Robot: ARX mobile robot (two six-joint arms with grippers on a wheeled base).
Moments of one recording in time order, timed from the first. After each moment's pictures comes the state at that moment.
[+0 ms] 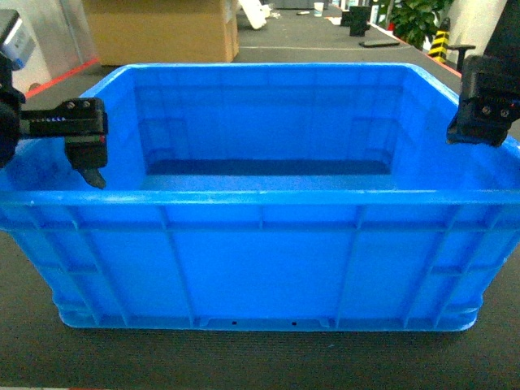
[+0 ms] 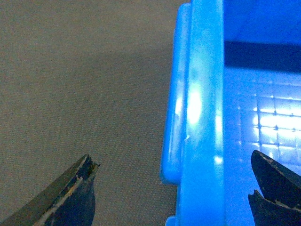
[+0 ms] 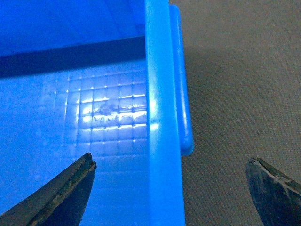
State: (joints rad) left arm -0.11 1.68 0.96 0.07 -0.20 -0.14; right arm 0.15 1.59 0.98 -0.05 0.07 0.26
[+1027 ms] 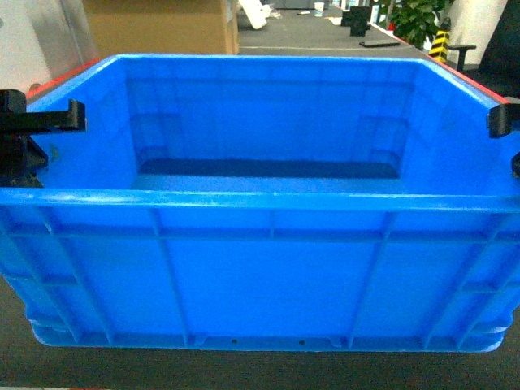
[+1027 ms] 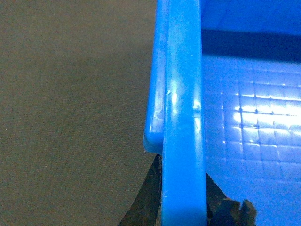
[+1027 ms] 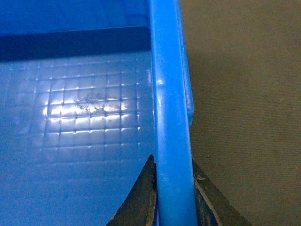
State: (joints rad) left arm -0.19 1.46 0.86 -0.05 -0.21 -0.16; right arm 0.23 1.41 0.84 -0.08 0.16 0.24
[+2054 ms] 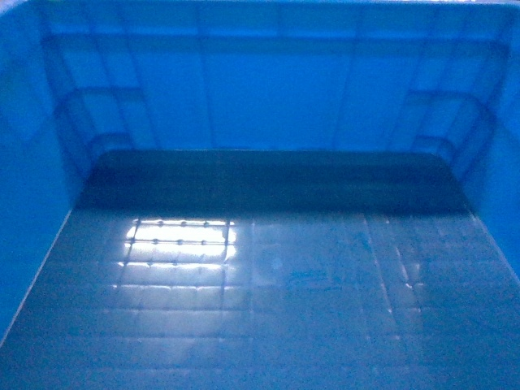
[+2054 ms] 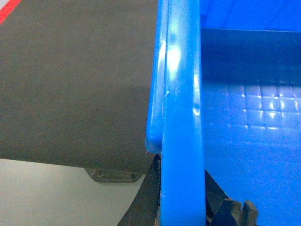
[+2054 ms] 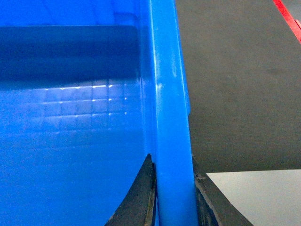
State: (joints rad) left arm -0.54 0.70 0.46 -0.29 -0.57 -0.29; right arm 0.50 0.70 0.49 -0.34 0.47 0.29
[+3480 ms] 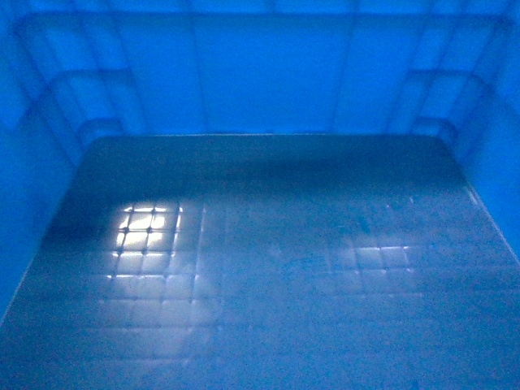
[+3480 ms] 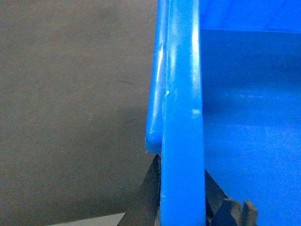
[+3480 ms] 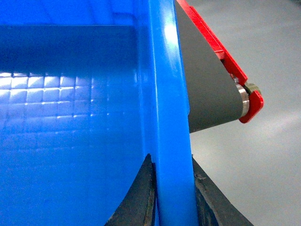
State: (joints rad) left arm -0.59 0.66 0.45 -0.30 -0.62 -0.32; right arm 0.51 0.69 0.49 -0.32 0.50 0.25
